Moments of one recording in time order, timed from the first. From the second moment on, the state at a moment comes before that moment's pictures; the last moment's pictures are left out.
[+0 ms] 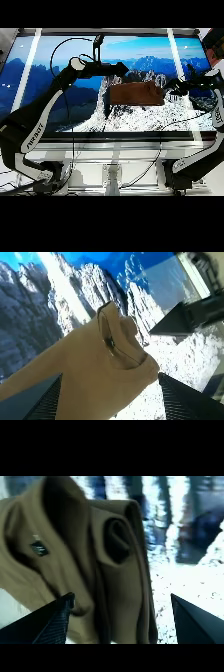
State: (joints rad) left arm -0.44 -1.68 1.57 0.55 -0.73 -1.05; right arm -0.41 -1.87 1.51 -0.89 1.34 1.20
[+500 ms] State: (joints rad) left arm -0.44 -1.68 1.57 0.54 -0.74 -1.05; right arm -0.32 -2.02 1.51 -0.67 1.41 1.19
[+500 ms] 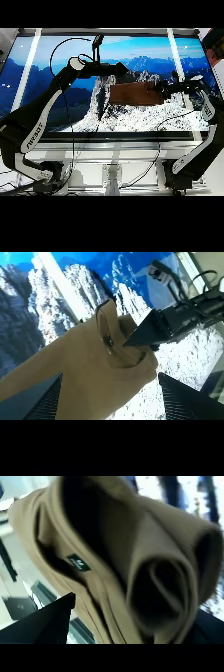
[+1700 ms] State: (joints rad) left arm -0.30 -1.50 1.57 1.26 -0.99 -1.09; right arm -0.52 -1.61 1.51 -0.73 1.07 1.26
